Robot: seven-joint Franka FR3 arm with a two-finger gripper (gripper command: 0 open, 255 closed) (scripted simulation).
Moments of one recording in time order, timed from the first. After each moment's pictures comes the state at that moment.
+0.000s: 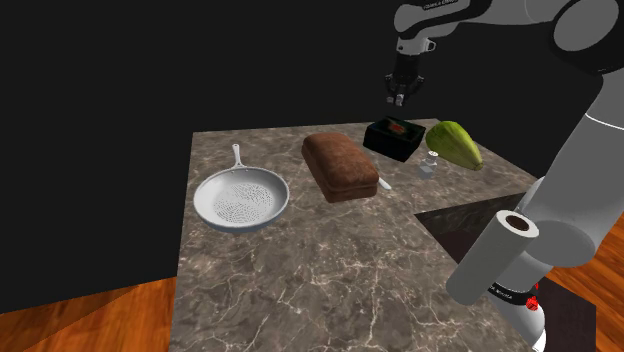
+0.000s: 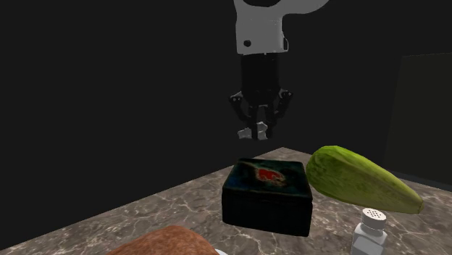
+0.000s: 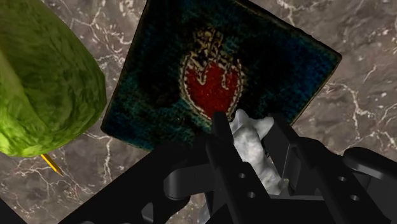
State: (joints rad) arm 0.04 0.05 -0.49 -1.78 -0.06 1.81 0.59
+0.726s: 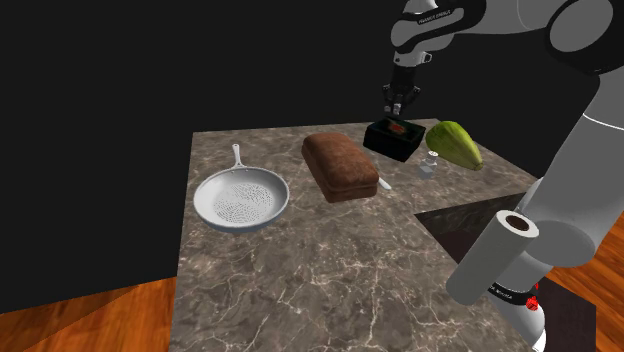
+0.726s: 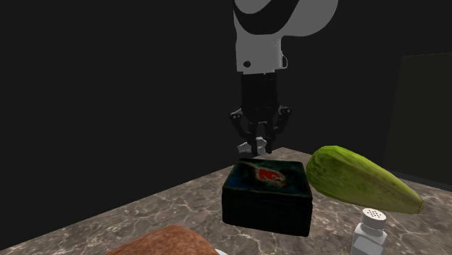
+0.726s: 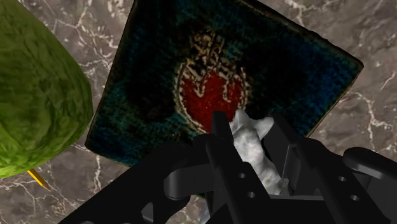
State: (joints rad) arm 0.04 0.07 -0.49 -1.86 -0.06 1.90 0.59
